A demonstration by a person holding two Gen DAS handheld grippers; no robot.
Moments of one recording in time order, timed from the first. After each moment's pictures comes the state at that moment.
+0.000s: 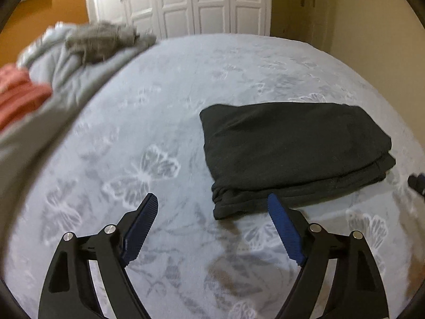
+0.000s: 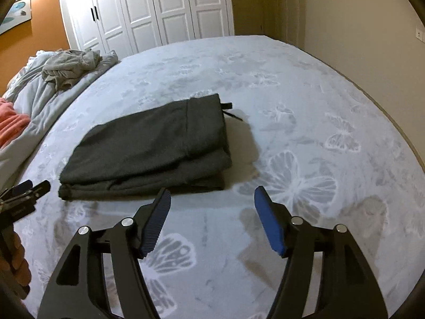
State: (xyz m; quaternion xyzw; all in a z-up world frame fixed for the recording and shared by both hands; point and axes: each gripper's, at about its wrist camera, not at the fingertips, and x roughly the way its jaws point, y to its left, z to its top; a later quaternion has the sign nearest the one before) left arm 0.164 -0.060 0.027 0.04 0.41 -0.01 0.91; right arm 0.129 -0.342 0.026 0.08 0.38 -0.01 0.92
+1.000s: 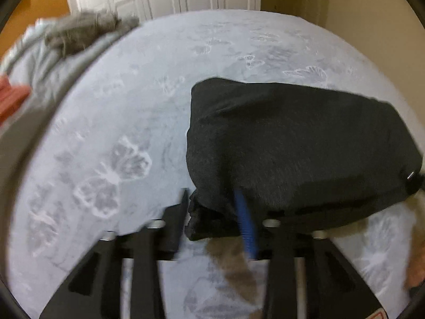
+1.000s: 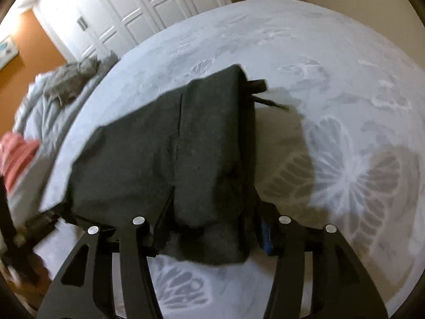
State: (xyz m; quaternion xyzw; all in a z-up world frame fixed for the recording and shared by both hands) left arm 0.209 -0.077 -0.006 0.06 0.46 -0.03 0.88; right arm 0.182 -0.373 -0.016 0.19 0.43 0.03 0.88
